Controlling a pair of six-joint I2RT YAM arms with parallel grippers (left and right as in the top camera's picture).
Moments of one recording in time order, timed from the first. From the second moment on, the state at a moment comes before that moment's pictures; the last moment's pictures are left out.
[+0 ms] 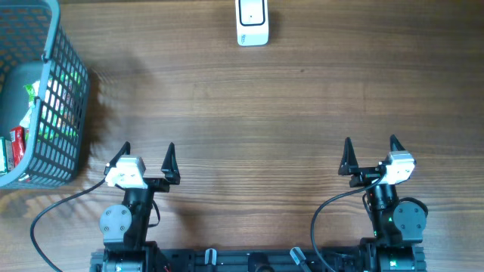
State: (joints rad) left arm 0.02 0.01 0.01 -0.06 0.10 -0.15; right arm -0.01 0.02 0.01 0.00 -0.07 0.04
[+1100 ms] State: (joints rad) left arm 0.02 0.01 0.01 -0.06 0.10 -0.15; right arm -0.01 0.02 0.01 0.00 -0.07 0.04
